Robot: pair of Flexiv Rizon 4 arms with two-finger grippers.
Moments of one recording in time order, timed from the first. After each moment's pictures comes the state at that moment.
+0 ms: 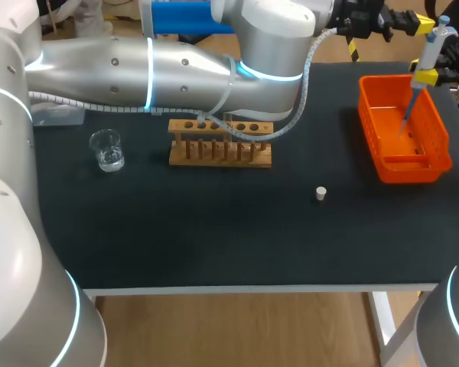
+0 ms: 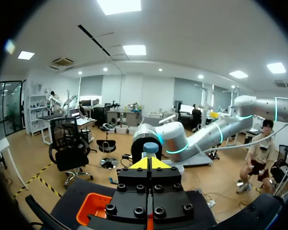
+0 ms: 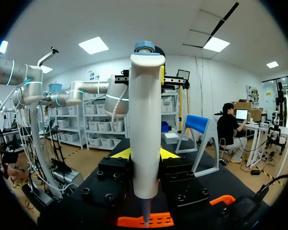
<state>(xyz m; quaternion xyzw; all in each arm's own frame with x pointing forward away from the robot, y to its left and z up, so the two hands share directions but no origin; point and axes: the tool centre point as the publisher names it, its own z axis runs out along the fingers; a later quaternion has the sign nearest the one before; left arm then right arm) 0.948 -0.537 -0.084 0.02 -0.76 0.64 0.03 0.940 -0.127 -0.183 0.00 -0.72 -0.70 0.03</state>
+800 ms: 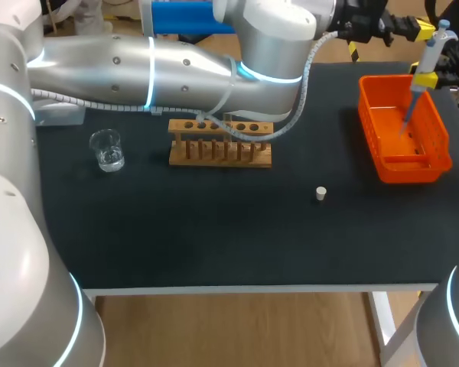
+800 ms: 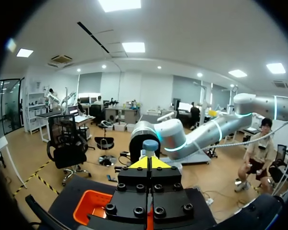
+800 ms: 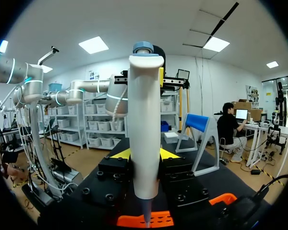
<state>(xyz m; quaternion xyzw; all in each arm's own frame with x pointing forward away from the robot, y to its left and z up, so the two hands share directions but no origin) 0.944 -0.539 -0.096 0.02 -0.77 0.63 0.04 0.938 -0.129 -0.188 0.00 -0.72 -0.70 0.03</state>
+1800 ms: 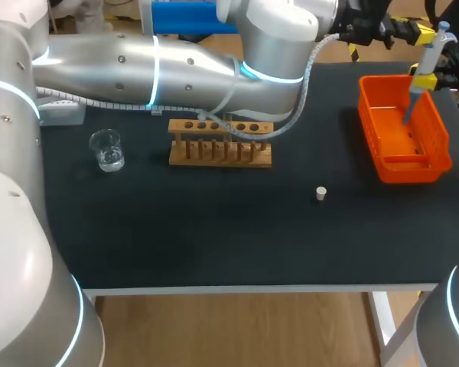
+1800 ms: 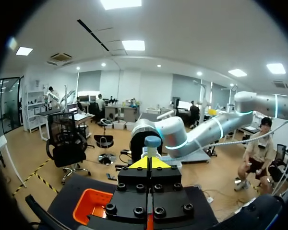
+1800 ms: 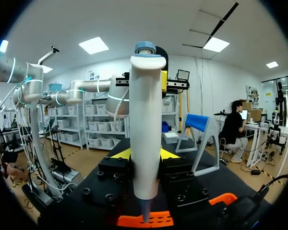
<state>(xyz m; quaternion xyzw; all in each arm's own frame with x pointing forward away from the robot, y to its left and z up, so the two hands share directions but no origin) 0.950 -0.542 -0.103 0.02 -0.77 0.63 0.04 0.939 -0.128 -0.190 0.00 -0.71 -0.70 0.03</state>
